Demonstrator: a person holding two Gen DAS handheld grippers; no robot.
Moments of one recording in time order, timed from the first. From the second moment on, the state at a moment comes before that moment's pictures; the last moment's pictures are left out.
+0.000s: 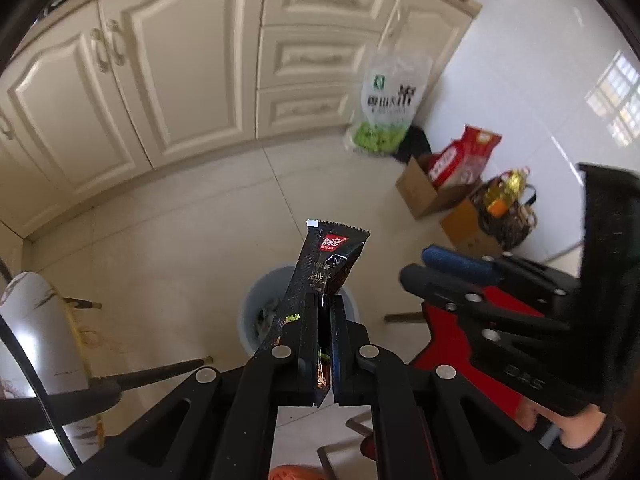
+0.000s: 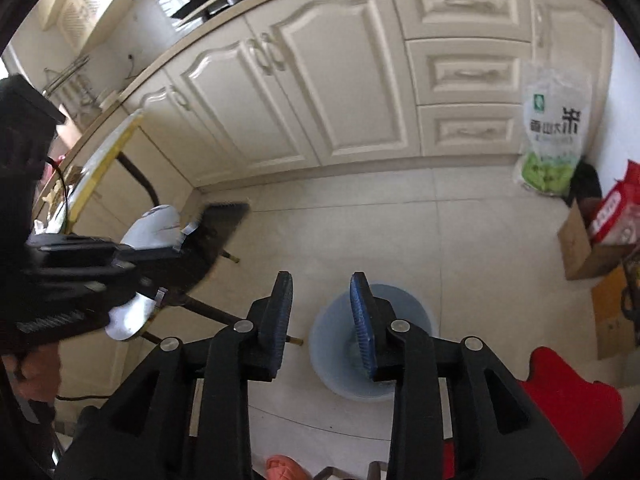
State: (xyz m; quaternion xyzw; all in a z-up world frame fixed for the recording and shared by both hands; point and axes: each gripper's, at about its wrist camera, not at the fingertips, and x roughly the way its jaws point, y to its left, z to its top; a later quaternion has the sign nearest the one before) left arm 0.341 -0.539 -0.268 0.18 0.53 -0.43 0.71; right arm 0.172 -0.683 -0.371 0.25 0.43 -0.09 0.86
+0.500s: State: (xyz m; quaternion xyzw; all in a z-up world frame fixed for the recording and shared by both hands) left arm 0.326 -0.521 -0.238 0.18 0.47 -0.40 0.77; right arm 0.161 -0.666 -0.328 0.22 0.42 -0.11 0.88
